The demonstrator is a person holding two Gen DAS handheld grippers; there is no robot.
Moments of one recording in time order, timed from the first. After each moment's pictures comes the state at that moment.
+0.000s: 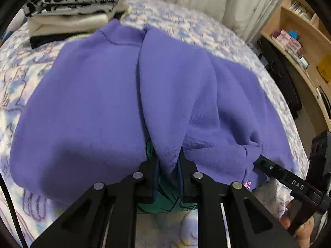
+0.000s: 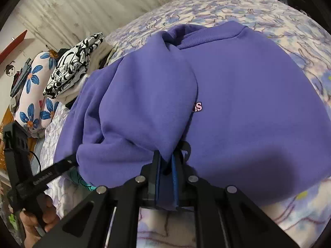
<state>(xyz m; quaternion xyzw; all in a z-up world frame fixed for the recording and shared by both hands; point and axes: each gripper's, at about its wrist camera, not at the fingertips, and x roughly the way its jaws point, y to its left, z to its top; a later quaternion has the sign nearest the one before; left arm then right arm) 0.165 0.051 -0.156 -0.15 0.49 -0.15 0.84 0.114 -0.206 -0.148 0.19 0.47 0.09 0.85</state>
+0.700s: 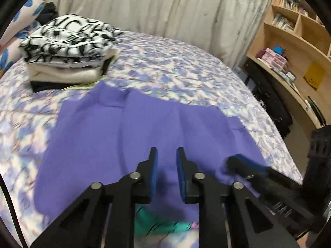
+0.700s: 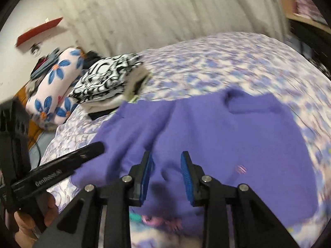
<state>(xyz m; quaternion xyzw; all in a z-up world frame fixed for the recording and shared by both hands) 0.178 0.044 -0.083 -0.14 0.40 -0.17 0.89 0.136 -0.147 -0.079 0.09 0.38 0.16 0.91</state>
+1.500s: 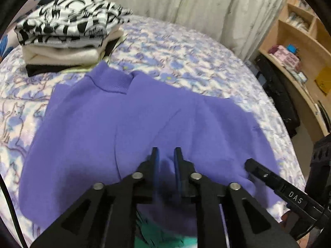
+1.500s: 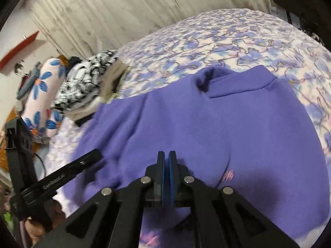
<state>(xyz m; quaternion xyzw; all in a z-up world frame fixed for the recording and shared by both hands) 0.196 0.040 -0.108 -0.15 0.44 -0.15 0.87 0.148 -0.189 -0.103 0.18 0.42 0.13 0.88</state>
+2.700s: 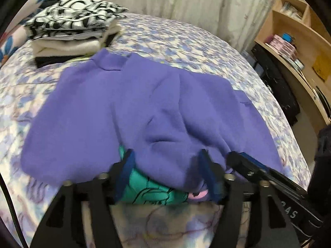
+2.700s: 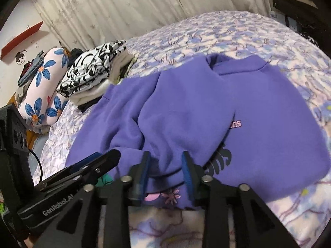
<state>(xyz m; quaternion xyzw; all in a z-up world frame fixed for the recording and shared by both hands) 0.139 0.030 -0.110 -0.13 0.46 -0.13 0.87 0.092 -0.161 -0.100 0.15 0.42 0.10 0.89</state>
